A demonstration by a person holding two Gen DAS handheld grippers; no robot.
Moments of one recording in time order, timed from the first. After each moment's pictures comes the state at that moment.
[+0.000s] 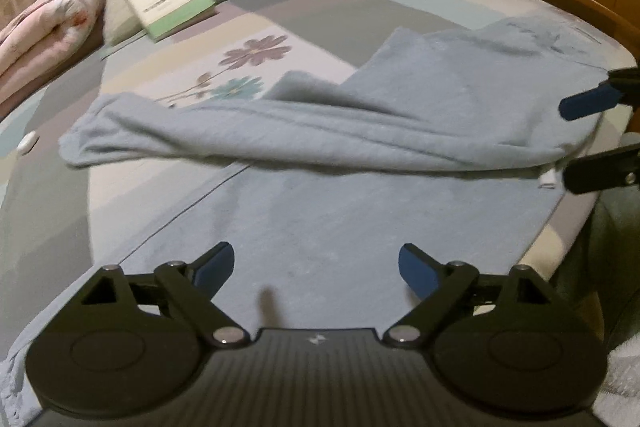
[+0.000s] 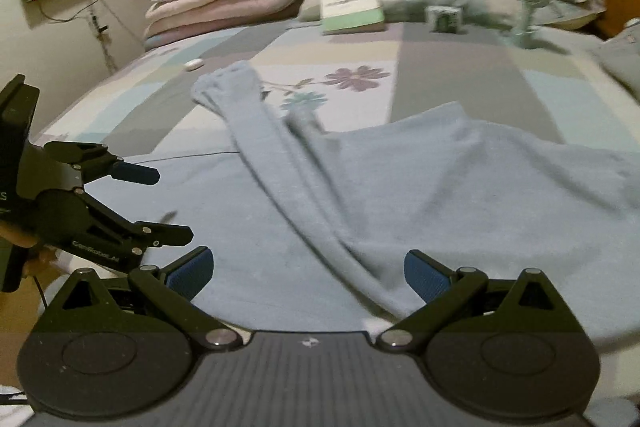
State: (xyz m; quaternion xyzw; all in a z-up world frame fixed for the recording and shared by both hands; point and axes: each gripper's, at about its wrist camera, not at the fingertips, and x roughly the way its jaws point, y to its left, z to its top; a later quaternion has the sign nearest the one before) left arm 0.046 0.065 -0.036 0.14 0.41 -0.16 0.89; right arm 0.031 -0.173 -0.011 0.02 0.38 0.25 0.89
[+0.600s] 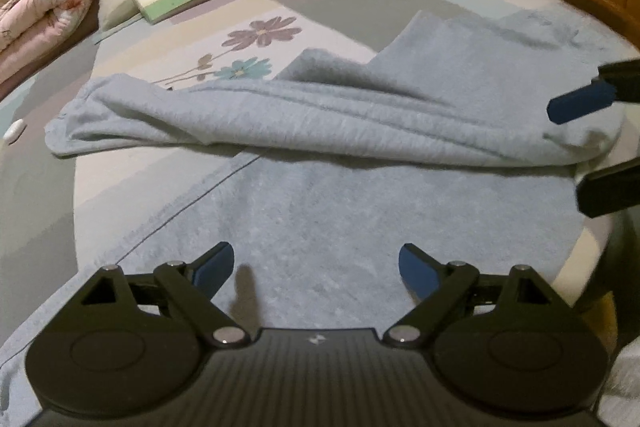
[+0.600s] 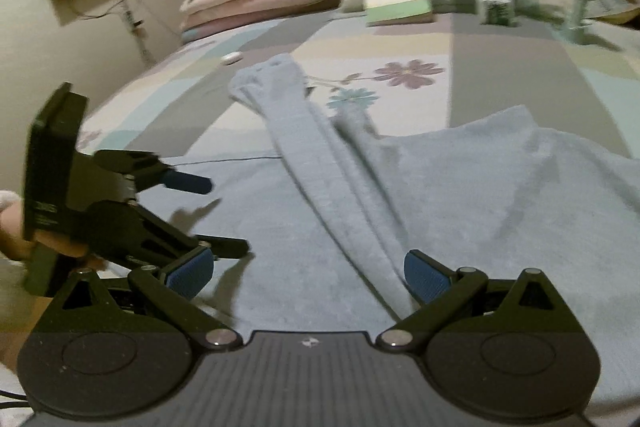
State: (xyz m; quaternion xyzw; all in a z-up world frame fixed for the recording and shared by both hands) left arm 0.073 0.070 -0.065 0.15 0.42 -0.16 0.88; right arm 0.065 -0.151 -0.016 0.04 0.39 0.33 0.86
